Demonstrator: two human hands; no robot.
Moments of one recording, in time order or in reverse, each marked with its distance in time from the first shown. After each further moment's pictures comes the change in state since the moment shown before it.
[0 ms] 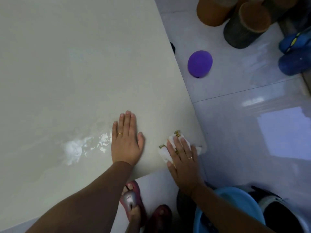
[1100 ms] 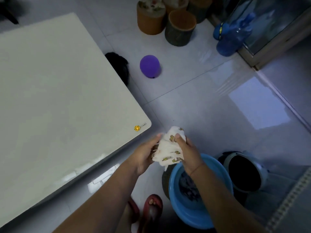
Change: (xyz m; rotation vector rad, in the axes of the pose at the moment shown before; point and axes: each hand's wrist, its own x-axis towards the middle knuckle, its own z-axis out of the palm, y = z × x) left_hand -0.120 0.203 -0.044 -1.428 -0.988 -0.604; right_hand -0.138 0.073 -0.106 1.666 0.178 1.036
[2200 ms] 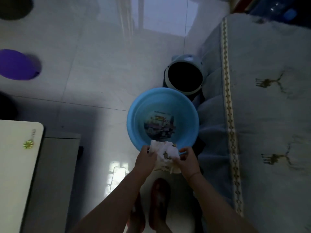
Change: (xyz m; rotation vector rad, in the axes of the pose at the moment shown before) left_hand 0.061 -0.230 0.028 1.361 -0.207 -0.023; right_hand -0.112 0.278 -0.096 0.199 0.720 0.253
